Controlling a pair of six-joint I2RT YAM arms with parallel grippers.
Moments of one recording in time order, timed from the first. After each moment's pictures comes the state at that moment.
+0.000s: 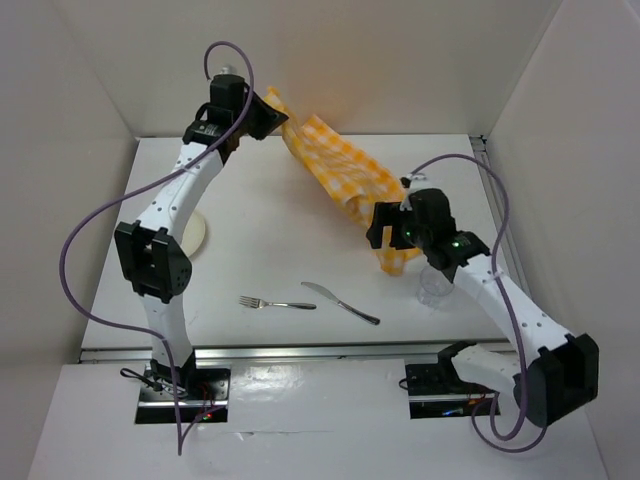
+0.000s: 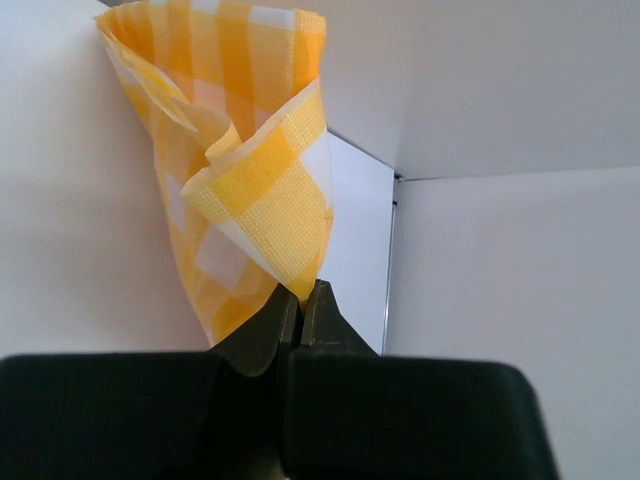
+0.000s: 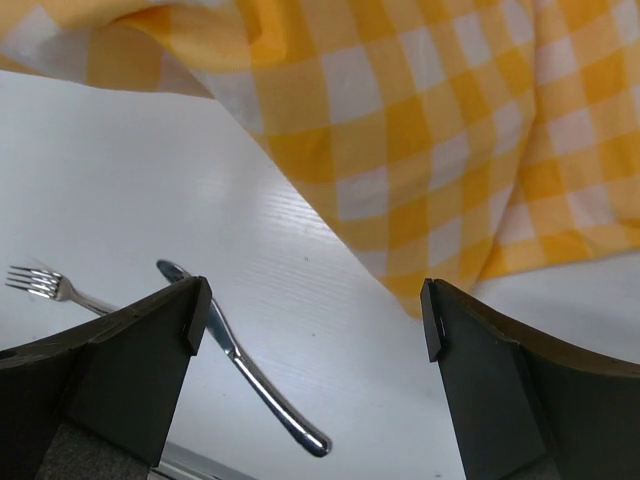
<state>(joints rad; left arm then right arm) -0.27 1.96 2.03 -0.44 0.10 -0.99 0.34 1.07 0.90 -0.41 -0.06 0.31</state>
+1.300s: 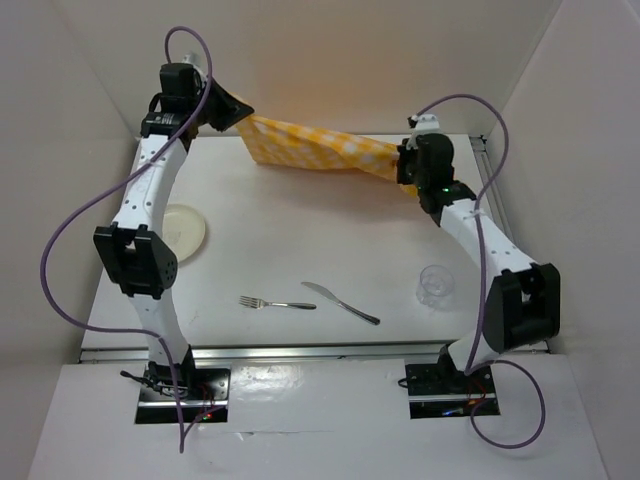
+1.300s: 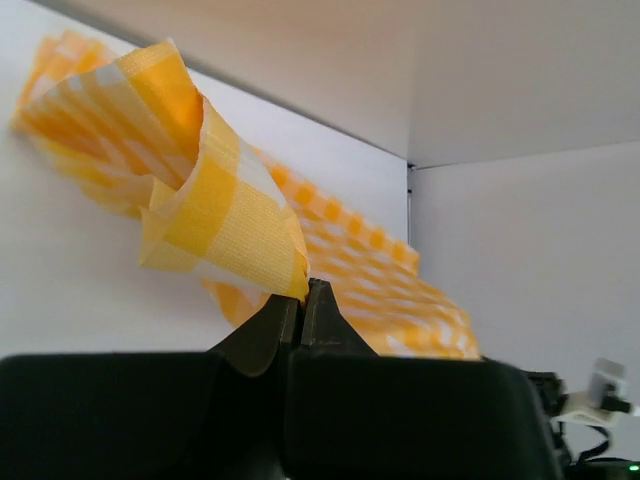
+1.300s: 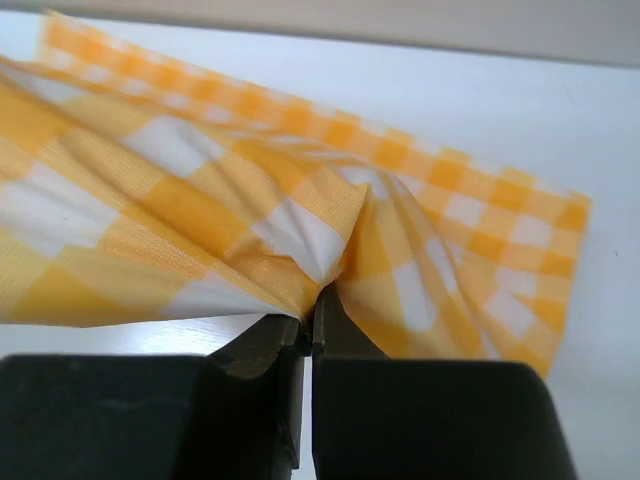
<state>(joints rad) -0.07 1.97 2.14 -0.54 0.34 -0.83 0.26 1.54 1.21 -0.05 0.20 0.06</state>
